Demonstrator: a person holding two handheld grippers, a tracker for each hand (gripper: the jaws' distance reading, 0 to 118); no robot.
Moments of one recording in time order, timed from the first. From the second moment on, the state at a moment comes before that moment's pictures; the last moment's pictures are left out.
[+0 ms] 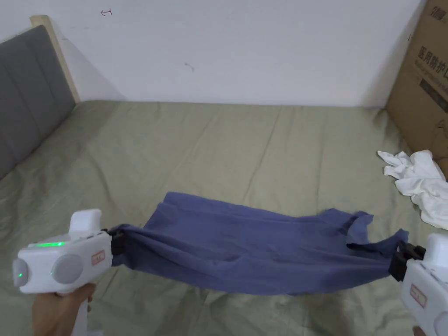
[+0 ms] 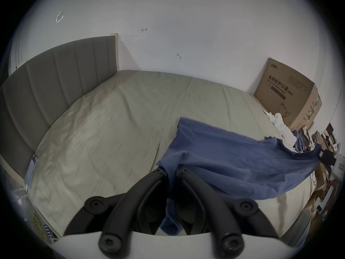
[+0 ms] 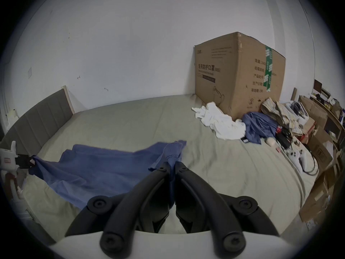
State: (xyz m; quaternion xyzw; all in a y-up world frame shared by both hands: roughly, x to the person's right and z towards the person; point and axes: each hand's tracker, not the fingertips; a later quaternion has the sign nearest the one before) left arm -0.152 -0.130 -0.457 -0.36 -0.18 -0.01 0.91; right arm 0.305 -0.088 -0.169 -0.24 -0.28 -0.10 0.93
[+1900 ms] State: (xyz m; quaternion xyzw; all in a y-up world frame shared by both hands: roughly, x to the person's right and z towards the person) left arm -0.095 -0.045 -0.358 -0.20 -0.20 -0.01 0.96; right arm 0.262 -0.020 -0.135 -0.16 -0.28 -0.02 0.95
